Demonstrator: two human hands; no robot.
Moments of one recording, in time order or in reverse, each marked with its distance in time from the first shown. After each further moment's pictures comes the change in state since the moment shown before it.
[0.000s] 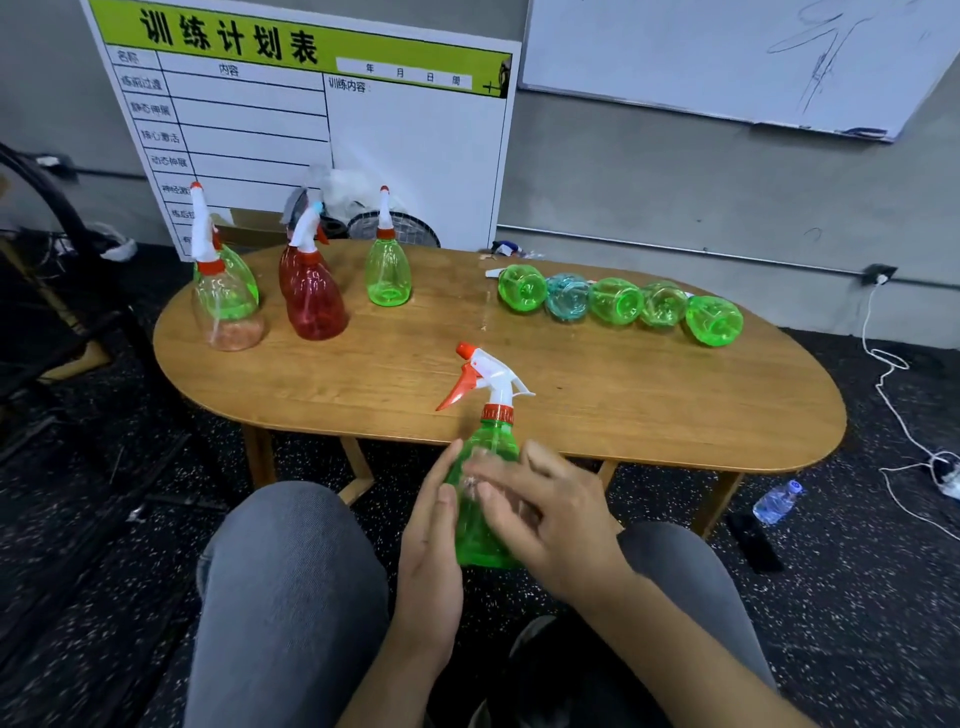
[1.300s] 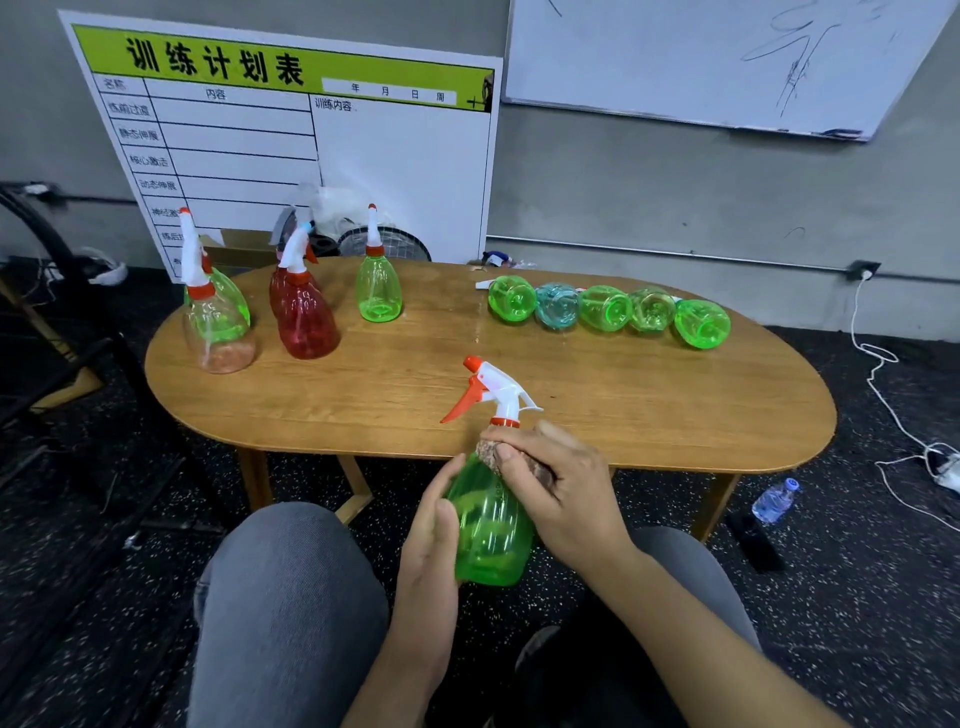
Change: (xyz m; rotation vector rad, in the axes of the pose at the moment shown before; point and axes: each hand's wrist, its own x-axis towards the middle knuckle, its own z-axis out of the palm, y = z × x) left_hand -0.002 0.009 -0.002 0.031 -0.105 -0.008; right_hand 0.017 0.023 -0.003 0.116 0.076 0.136
